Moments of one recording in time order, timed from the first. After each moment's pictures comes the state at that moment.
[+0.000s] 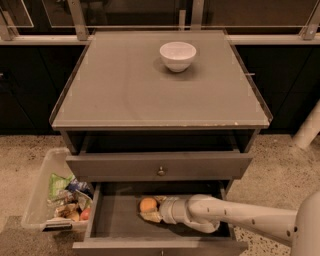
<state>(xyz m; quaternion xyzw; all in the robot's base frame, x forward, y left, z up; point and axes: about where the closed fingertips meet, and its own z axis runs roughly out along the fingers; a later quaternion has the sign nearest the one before) 0.527 0.019 0.361 -0.39 0.80 0.27 0.37</state>
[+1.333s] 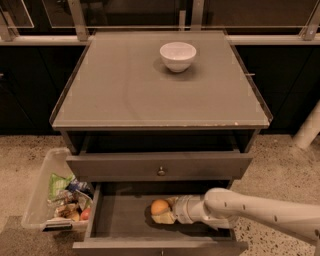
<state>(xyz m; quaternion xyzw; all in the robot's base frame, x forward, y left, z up) 0.498 -0.023 0.403 -0.38 0.81 0.30 0.32</state>
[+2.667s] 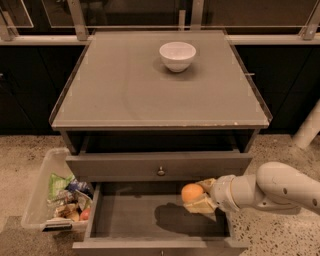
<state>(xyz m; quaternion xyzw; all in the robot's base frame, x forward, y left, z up) 0.453 -0.130 0.595 -0.43 0.81 0.24 0.31</state>
